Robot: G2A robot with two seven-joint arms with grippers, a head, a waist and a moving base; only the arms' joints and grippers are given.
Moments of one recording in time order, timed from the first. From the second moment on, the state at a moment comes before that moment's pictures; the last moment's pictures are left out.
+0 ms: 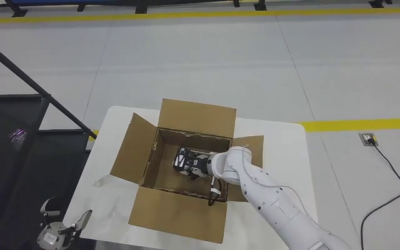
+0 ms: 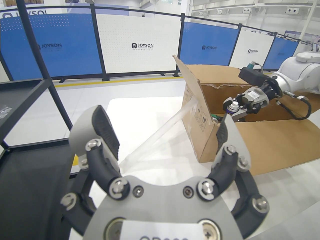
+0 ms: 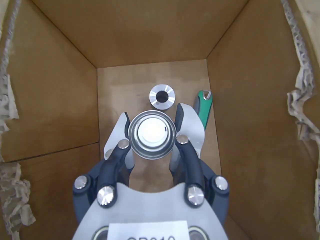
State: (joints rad) left arm 1.84 -1.15 -1.95 -1.66 1.21 -0.59 0.70; right arm -0.48 -1.52 0.76 -0.94 -1.31 -0.70 0.46
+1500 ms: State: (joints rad) left arm 1.76 -1.15 -1.92 -1.71 1.18 -0.56 0.56; right arm -0.87 -1.40 1.03 -1.60 -1.56 -0.52 0.18
